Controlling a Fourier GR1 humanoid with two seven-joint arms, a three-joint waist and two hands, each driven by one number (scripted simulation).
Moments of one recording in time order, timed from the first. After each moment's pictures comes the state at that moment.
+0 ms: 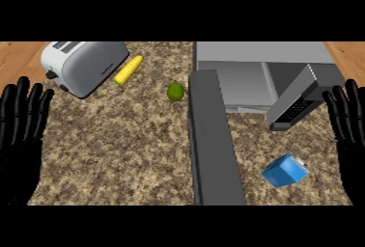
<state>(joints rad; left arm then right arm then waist) 0.01 0.12 0.00 -2.10 0.00 0.02 0.00 0.03 -0.14 0.00 -2.10 -0.02 0.02 -0.01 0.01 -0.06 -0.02</state>
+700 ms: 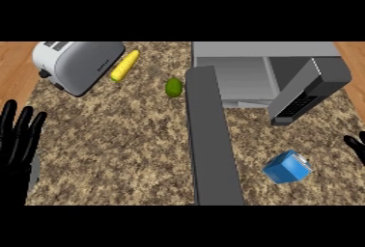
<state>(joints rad) 0.17 0.09 0.04 -2.19 0.23 -0.06 0.06 0.21 -0.38 -0.16 -2.22 -0.57 0.47 -0.01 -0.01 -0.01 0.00</state>
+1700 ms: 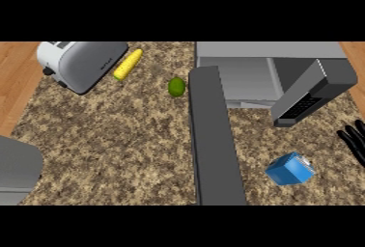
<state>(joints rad) 0.54 0.08 0.23 -2.35 0.43 -0.32 0.00 0.20 -0.29 -0.29 -1.90 -0.31 0.62 -0.15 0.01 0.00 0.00</state>
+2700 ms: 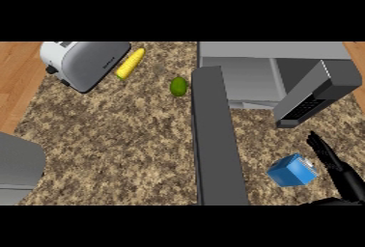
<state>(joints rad) 0.67 0.06 0.32 -2.34 0.49 -0.46 -0.04 0.03 -0.31 -0.23 -1.10 0.23 0.41 -0.73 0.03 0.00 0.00</state>
